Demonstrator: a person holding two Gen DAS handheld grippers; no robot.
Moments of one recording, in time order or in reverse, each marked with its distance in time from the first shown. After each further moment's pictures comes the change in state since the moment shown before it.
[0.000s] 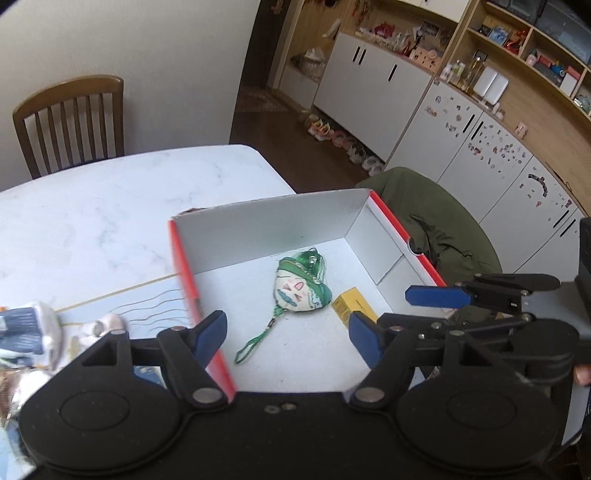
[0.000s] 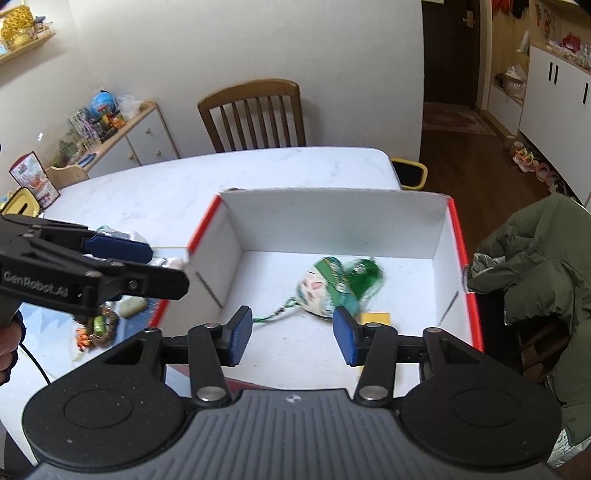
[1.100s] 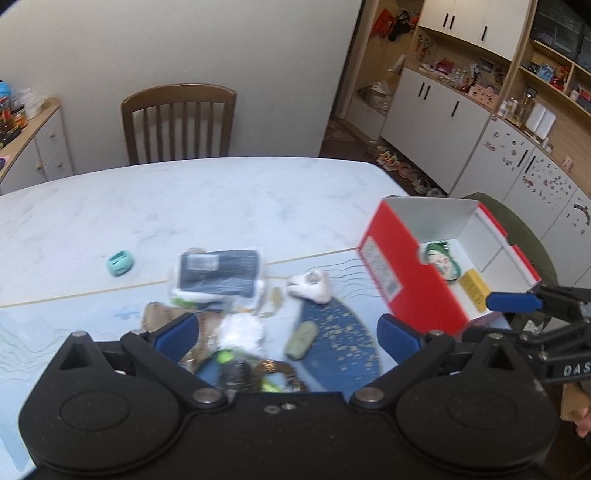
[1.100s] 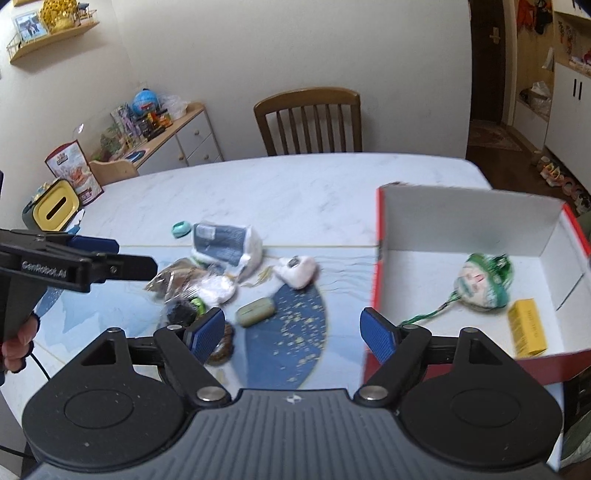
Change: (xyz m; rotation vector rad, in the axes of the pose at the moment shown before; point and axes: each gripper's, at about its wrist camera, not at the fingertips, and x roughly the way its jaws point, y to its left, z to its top) left arm -0.107 0.180 -0.079 -0.074 -0.098 0.170; right arm 0.030 0.178 -0.027 -0.020 -0.026 0.051
